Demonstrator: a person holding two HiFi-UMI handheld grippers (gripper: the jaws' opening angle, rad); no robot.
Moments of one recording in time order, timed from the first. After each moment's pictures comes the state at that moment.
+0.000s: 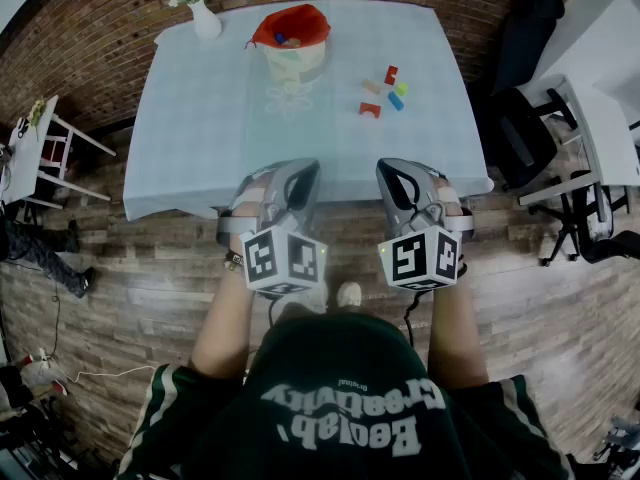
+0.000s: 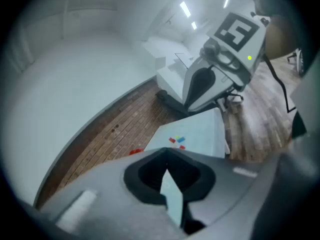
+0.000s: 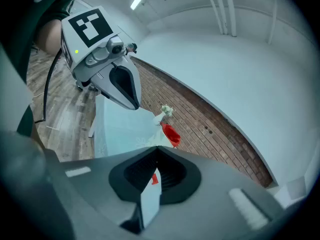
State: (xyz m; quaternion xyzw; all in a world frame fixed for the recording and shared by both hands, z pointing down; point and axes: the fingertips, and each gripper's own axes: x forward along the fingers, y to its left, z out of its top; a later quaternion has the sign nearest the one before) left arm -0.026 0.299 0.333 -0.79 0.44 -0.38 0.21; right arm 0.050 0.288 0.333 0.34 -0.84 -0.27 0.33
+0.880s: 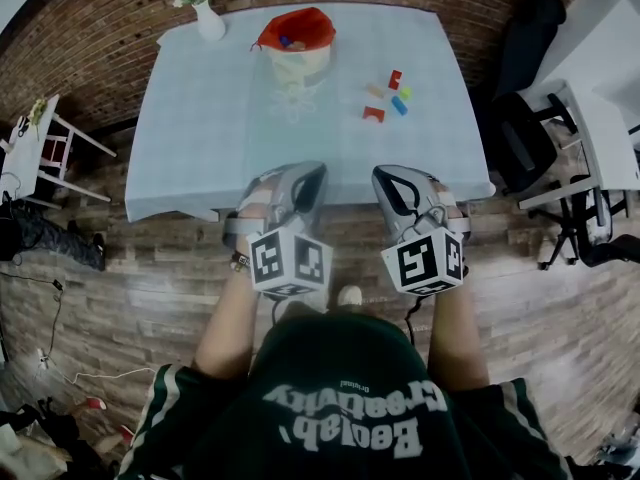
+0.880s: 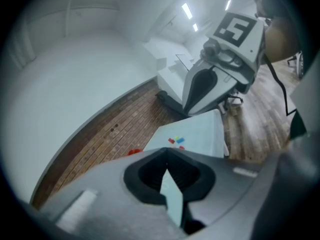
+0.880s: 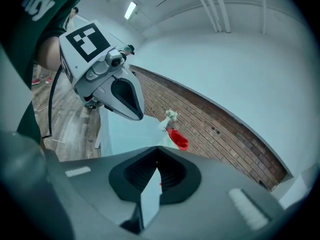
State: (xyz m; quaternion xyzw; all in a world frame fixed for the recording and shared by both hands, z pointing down) left arm -0.031 0.296 0.335 -0.79 0.43 -0.38 0.21; right arm 0.028 0.296 0.331 0.31 -0.87 -0.23 0.30
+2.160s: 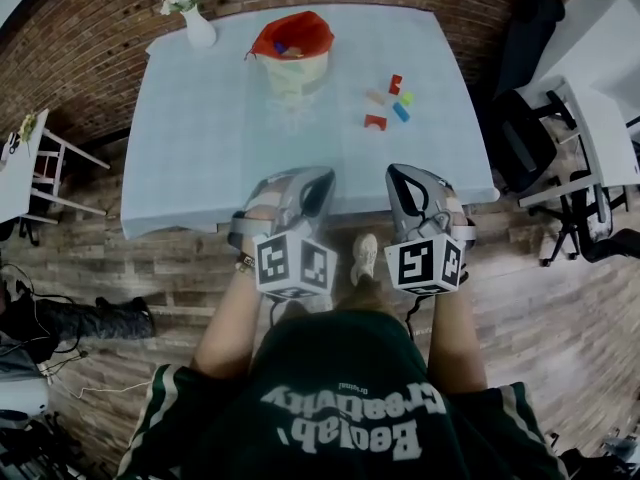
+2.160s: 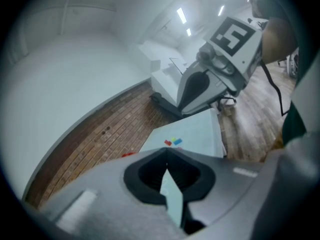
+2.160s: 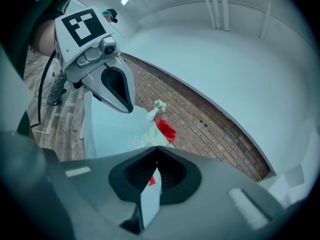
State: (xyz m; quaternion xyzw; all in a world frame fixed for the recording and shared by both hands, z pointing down) left arm -0.034 0.256 0.359 -0.81 0.39 -0.37 0.22; right arm 0.036 0.242 0.353 0.39 -0.83 -0.24 0.32
